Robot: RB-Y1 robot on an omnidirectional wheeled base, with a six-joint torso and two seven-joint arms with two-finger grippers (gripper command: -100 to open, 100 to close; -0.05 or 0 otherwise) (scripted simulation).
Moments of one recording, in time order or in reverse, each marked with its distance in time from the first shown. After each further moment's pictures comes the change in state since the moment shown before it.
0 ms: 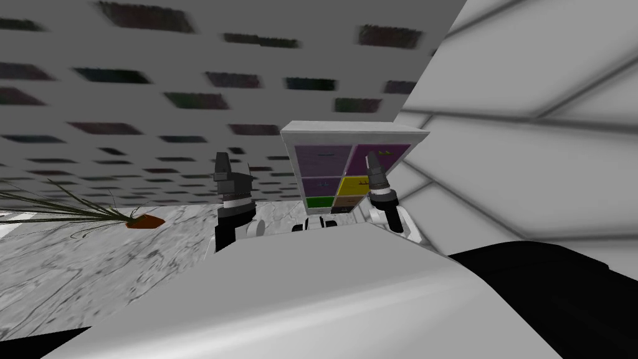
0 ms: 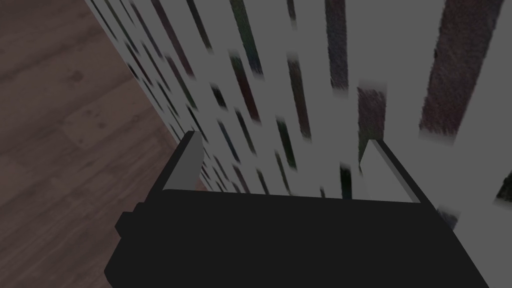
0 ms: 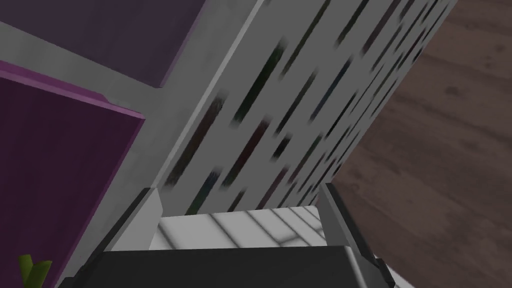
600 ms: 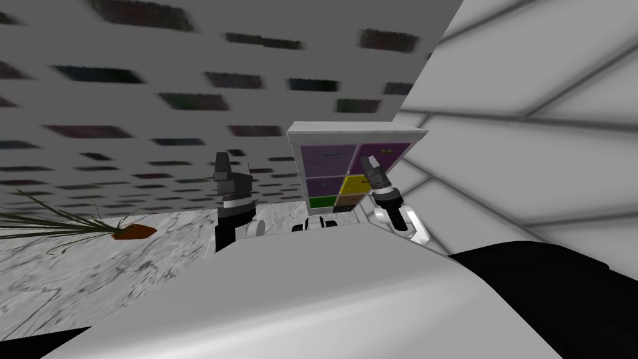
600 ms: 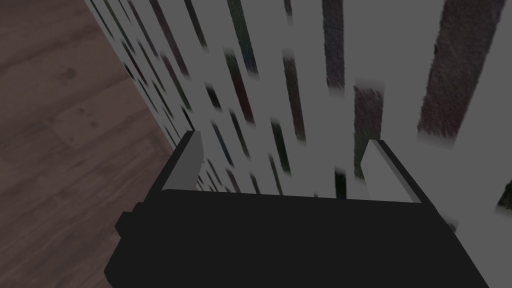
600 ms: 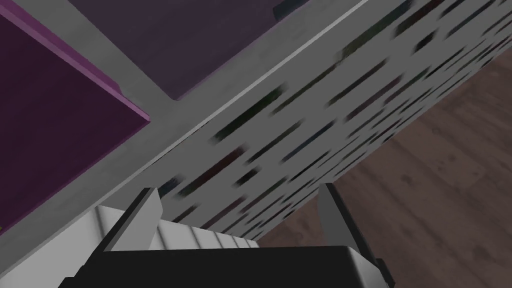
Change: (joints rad) left arm 0.000 0.000 0.000 0.000 0.000 0.000 0.000; right arm -0.002 -0.058 -0.076 0.024 0.157 0.022 0.120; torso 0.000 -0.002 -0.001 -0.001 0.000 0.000
